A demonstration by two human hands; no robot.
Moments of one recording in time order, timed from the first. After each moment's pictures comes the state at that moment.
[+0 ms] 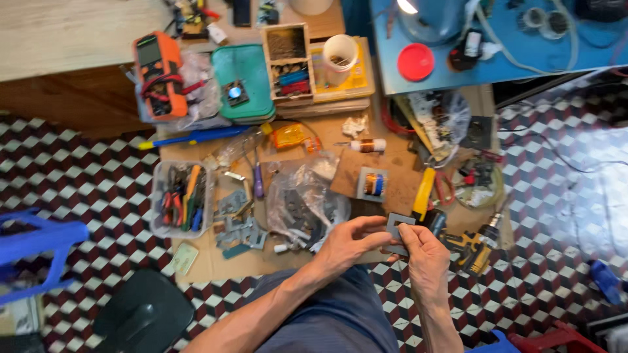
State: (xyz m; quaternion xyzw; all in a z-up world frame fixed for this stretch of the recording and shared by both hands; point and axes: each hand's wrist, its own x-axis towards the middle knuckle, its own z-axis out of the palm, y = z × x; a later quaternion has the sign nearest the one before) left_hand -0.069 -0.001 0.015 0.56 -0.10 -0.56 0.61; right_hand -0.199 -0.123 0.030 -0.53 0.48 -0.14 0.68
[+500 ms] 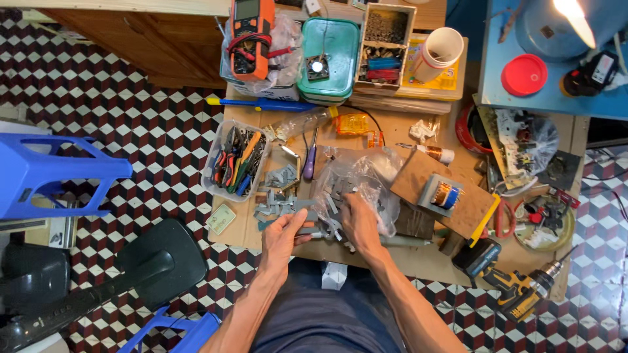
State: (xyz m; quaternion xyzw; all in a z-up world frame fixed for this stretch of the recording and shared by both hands) left_hand -0.035 0.175 -0.051 0.61 0.27 -0.32 0.68; right_hand -0.076 -0.019 -0.128 -0.87 0.15 0.00 0.46
